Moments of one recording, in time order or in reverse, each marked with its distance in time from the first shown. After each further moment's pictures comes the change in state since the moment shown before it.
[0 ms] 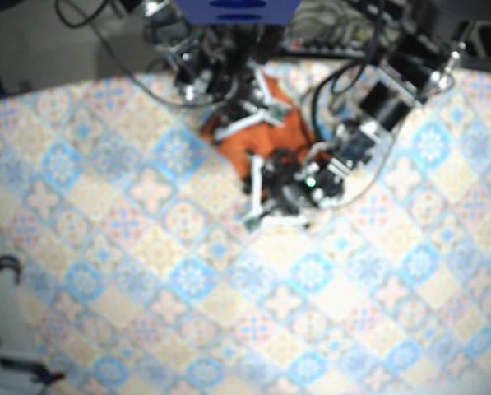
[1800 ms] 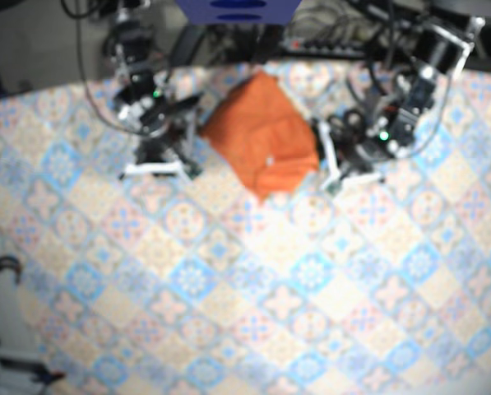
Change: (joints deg) left arm 20.7 -13.0 -18.0 15.1 0.0 0.6 0.5; right arm 0.2 1.2 22.3 4.8 -6.7 -7.1 2.2
